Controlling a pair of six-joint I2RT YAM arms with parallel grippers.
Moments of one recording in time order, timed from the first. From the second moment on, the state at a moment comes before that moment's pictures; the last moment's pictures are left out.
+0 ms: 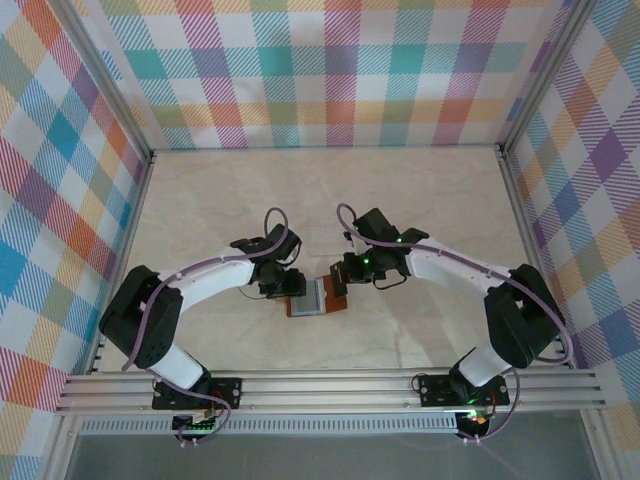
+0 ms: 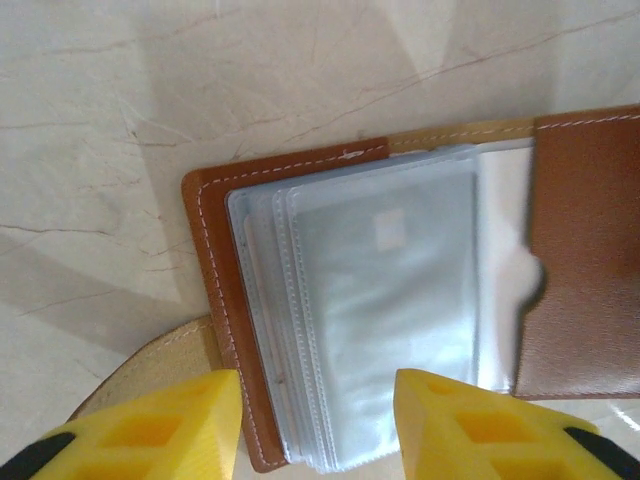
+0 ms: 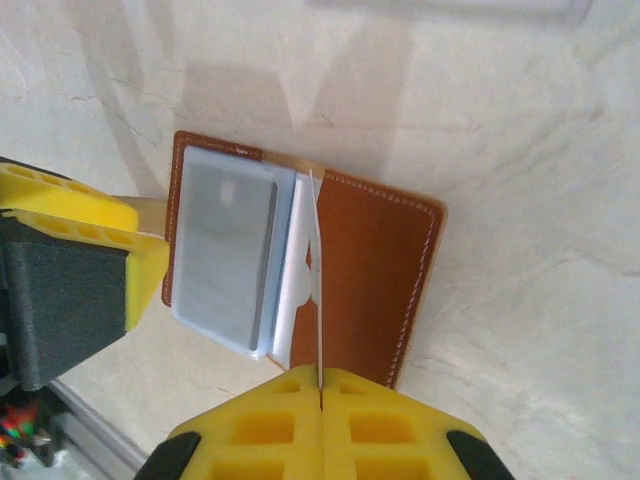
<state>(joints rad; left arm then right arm) -0.64 1.55 0.94 -0.65 0.15 -0.63 0.68 1.53 1.05 -0.59 -0.30 0.47</state>
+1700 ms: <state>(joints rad) -0.51 1.33 0.80 -0.71 0.14 -0.64 0.65 2.22 2.00 -1.15 -0.08 -0.95</state>
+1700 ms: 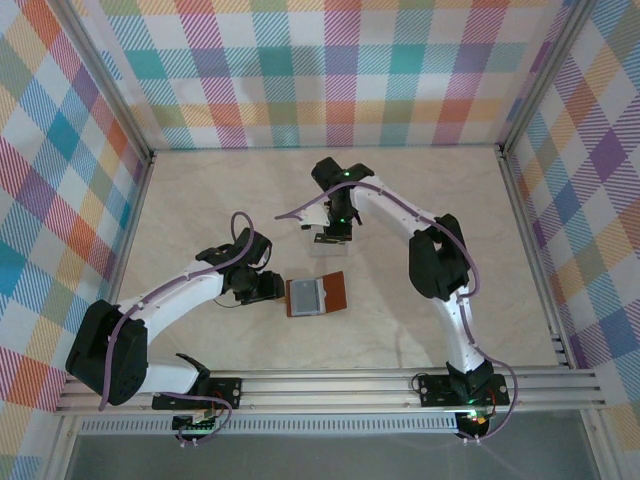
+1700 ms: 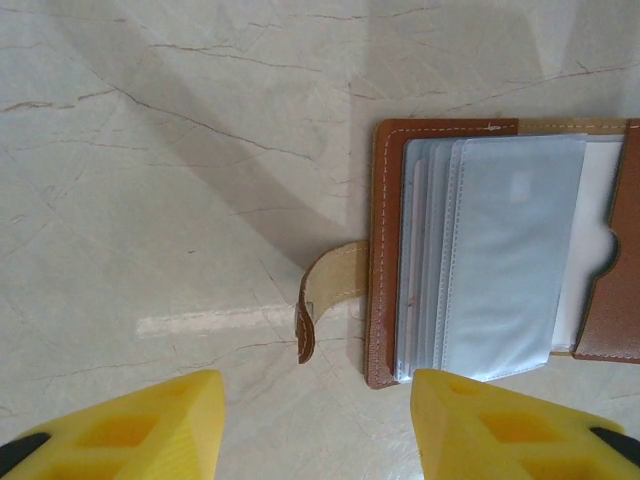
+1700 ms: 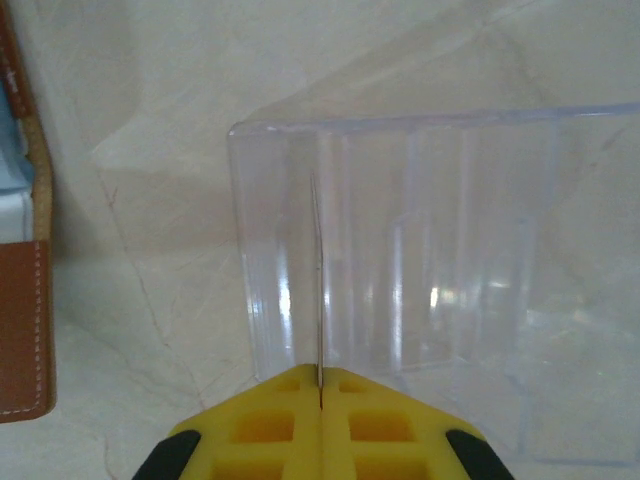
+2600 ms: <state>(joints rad) -0.49 1.37 0.82 -0.71 0.12 -0.63 0.66 2.23 2.03 -1.06 0.04 -0.95</state>
